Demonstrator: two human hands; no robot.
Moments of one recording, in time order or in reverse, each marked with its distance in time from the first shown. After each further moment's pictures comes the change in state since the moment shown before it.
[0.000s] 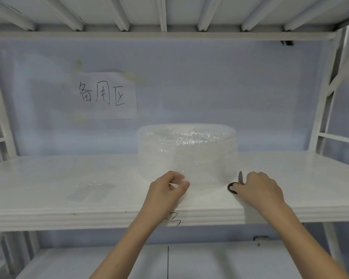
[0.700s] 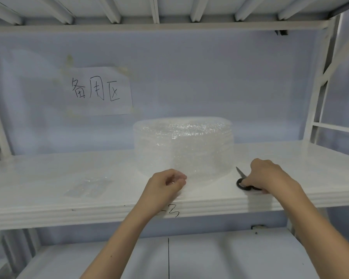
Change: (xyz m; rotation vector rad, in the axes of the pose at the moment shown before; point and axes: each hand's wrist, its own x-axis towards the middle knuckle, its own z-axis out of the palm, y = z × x) left_hand 0.003 -0.011 -0.002 -0.112 -0.142 -0.020; right_hand 0.013 0.008 -0.029 -0.143 -0.268 0.058
